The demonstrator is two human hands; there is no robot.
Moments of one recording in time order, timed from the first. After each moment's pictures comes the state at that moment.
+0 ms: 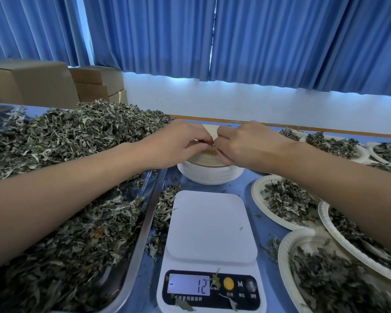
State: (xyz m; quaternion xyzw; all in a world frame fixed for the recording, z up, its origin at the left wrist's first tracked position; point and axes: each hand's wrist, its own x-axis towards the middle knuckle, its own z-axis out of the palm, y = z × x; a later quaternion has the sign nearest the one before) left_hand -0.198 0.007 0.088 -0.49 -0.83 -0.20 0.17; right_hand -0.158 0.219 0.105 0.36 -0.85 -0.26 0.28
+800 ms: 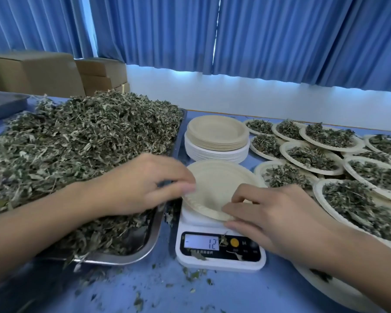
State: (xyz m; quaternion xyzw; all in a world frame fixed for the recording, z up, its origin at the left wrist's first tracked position) left_hand -0.084 -0.067 0.058 -0.51 -0.82 -0.21 0.16; right_hand 0.004 0.204 0.052 0.35 -0.90 -0.05 0.24
